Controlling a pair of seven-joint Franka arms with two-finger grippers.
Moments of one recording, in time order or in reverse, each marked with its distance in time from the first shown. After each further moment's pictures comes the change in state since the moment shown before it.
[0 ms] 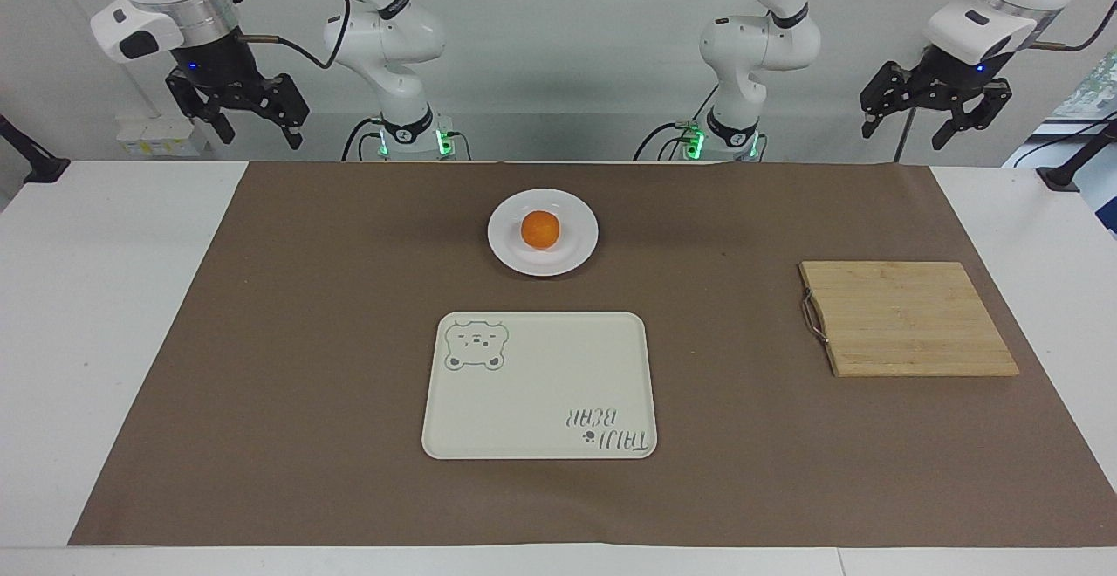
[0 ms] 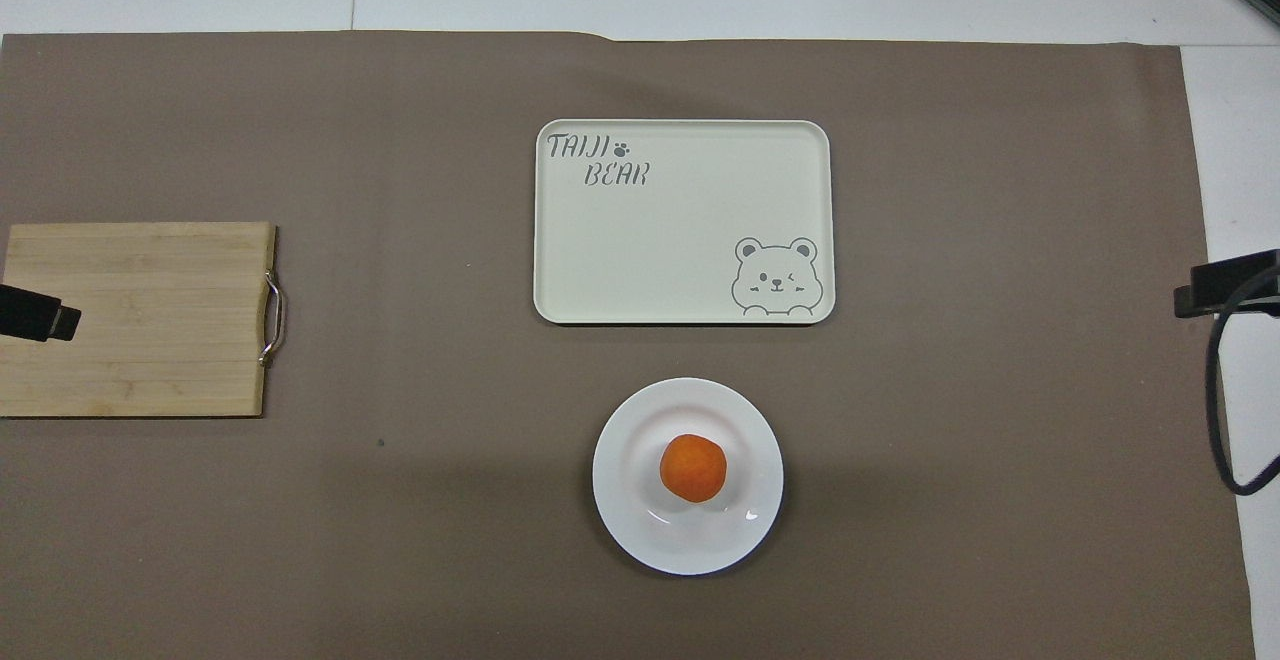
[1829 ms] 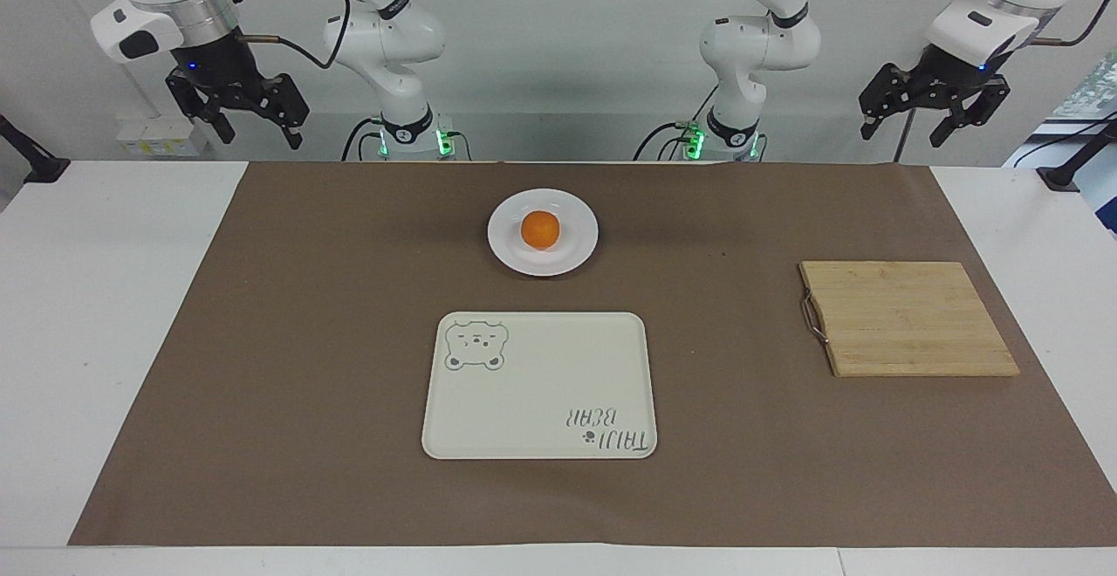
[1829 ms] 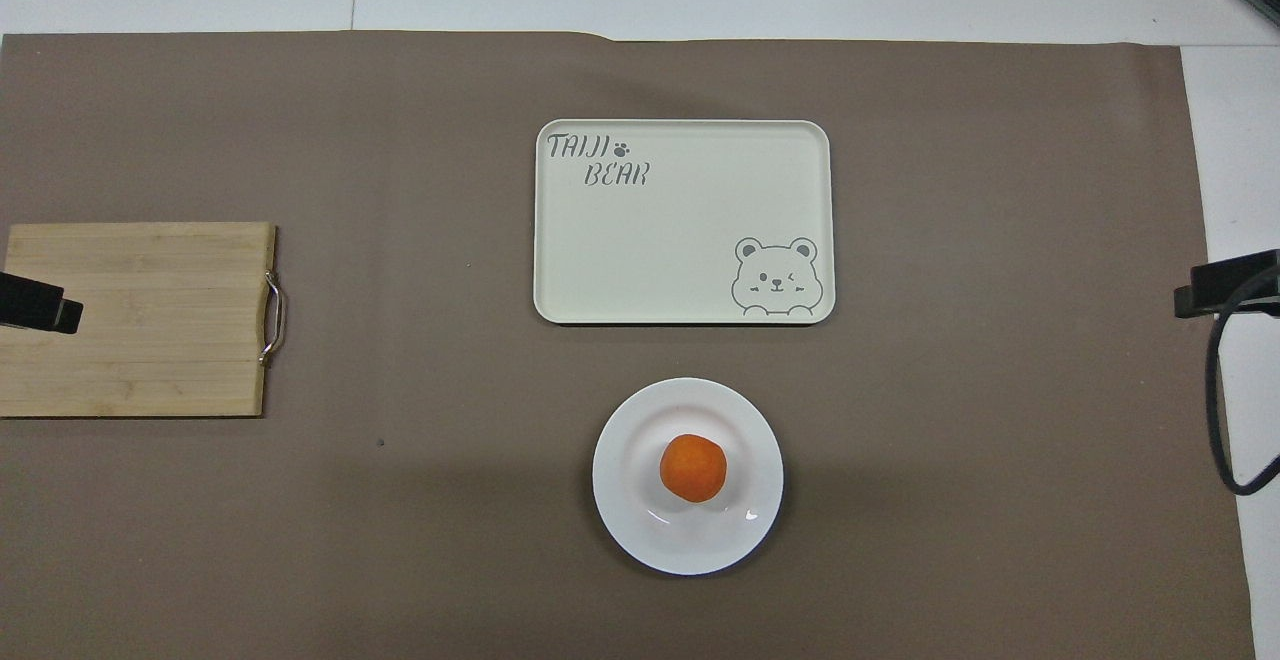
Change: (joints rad) left arm 0.004 -0.001 -0.003 0.000 0.000 0.002 -0.072; right arm 0.000 0.000 0.000 0.000 0.000 0.000 0.000
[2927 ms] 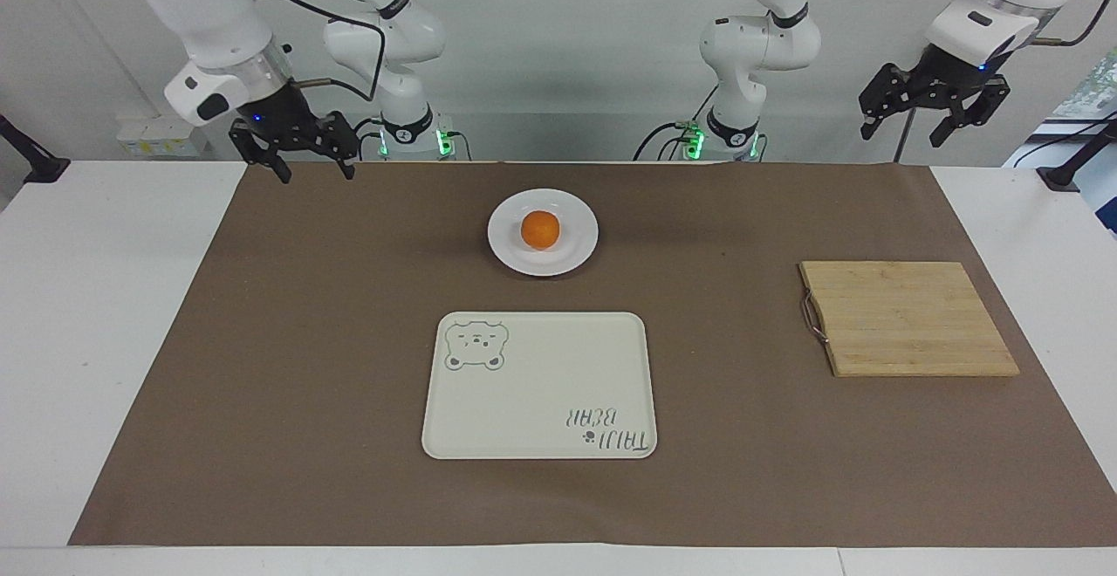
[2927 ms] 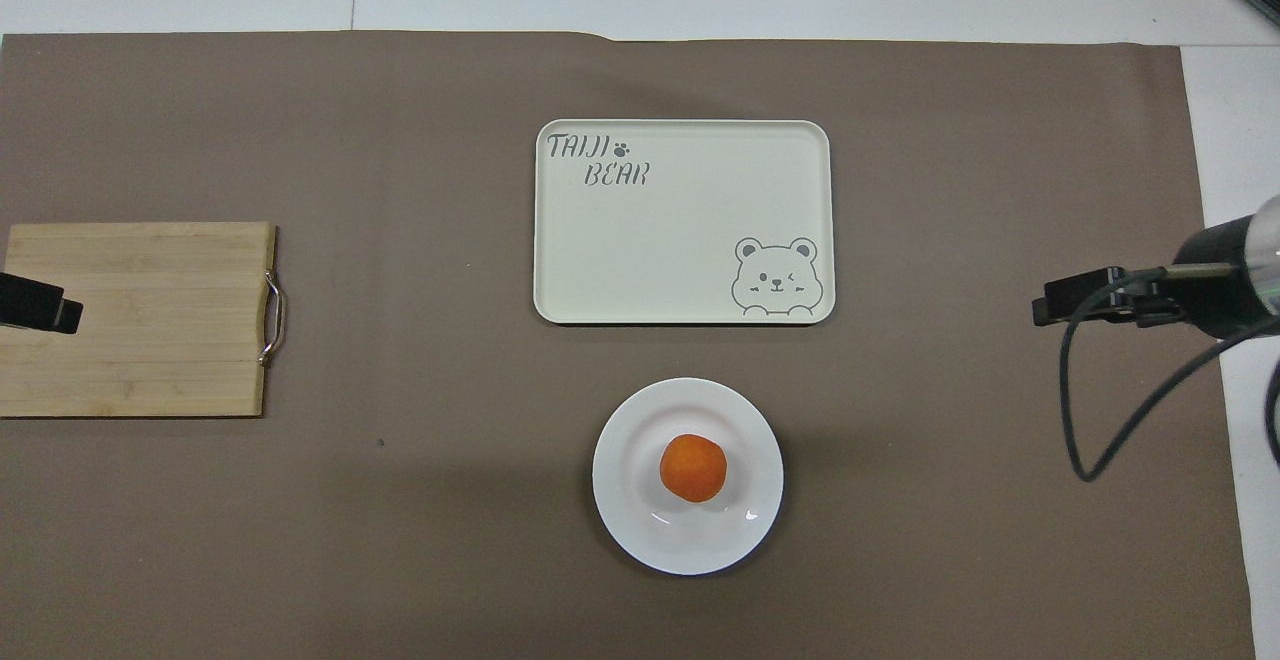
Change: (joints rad) left arm 0.000 0.000 0.000 0.000 0.000 0.000 0.000; right arm 0.039 -0.008 0.029 -0.251 0.168 0.223 -0.019
